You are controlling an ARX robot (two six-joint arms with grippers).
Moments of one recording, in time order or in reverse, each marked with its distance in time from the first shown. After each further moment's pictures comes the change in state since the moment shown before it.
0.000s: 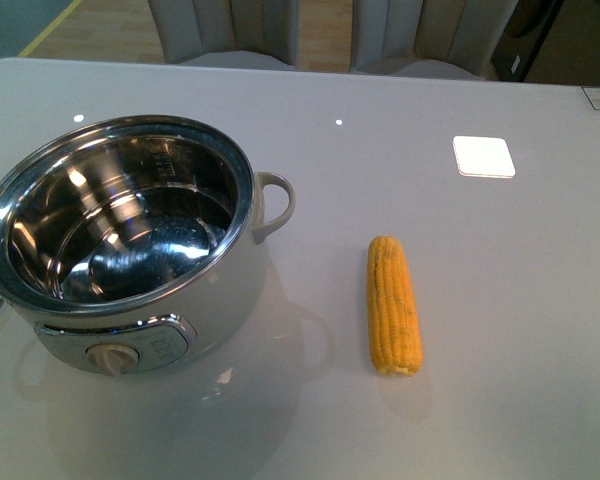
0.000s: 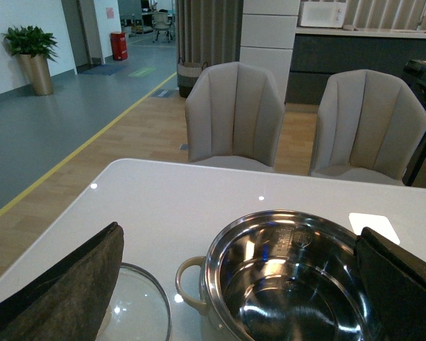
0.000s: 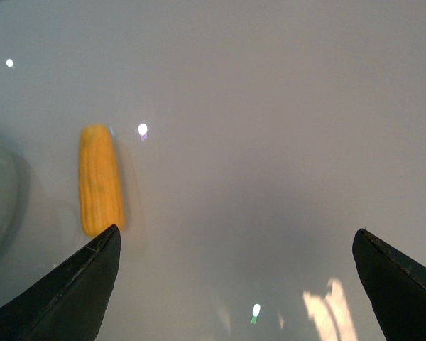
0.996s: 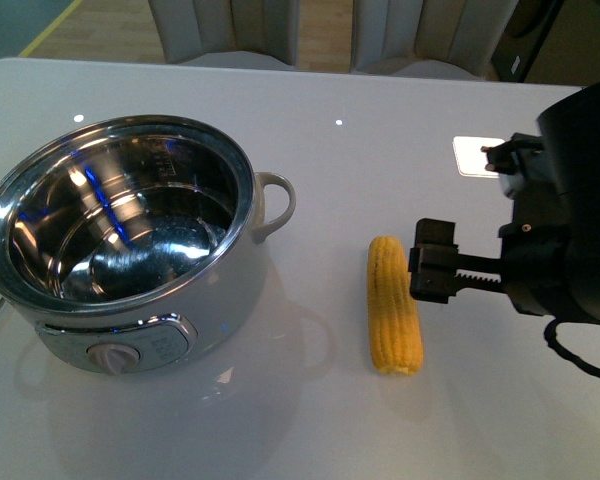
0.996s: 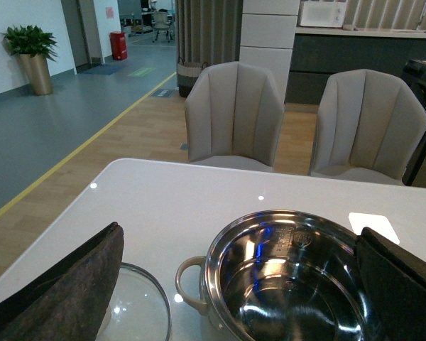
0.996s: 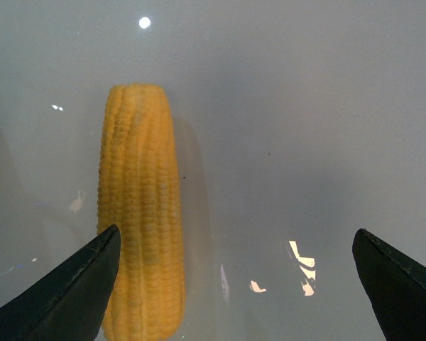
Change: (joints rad) left arm 0.000 0.000 0.000 0.000 0.000 0.000; right arm 0.305 1.555 0.501 0.826 0.057 -0.082
